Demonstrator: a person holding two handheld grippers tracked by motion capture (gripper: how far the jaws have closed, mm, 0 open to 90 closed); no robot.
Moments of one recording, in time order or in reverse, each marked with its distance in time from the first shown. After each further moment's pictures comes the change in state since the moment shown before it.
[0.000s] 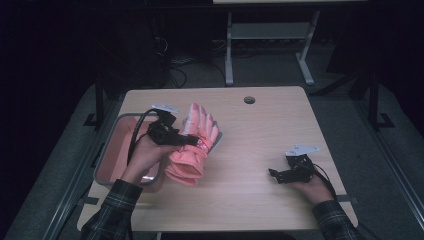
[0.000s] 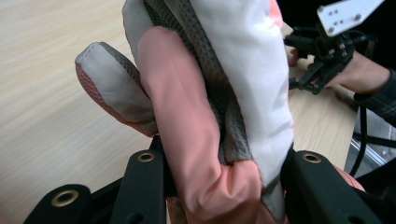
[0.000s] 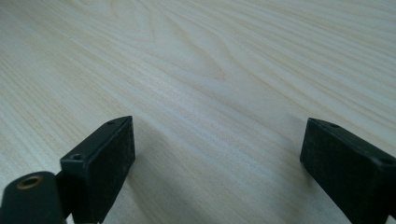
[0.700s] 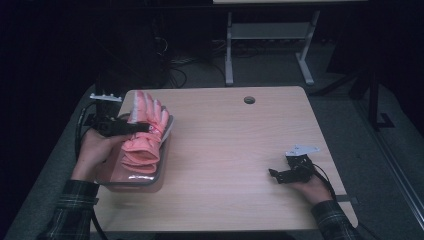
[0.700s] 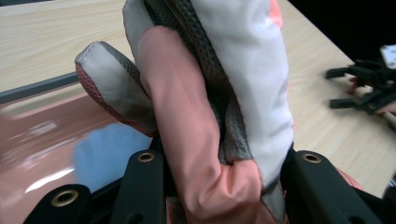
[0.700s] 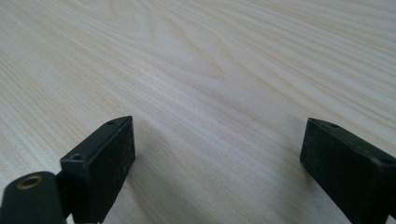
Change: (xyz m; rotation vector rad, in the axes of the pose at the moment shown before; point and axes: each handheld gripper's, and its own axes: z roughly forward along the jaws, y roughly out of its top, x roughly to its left) left arm 0.060 -0.027 -0.101 -0.079 0.200 -0.132; right arm 0.000 0.000 0.000 -0.002 -0.001 0.006
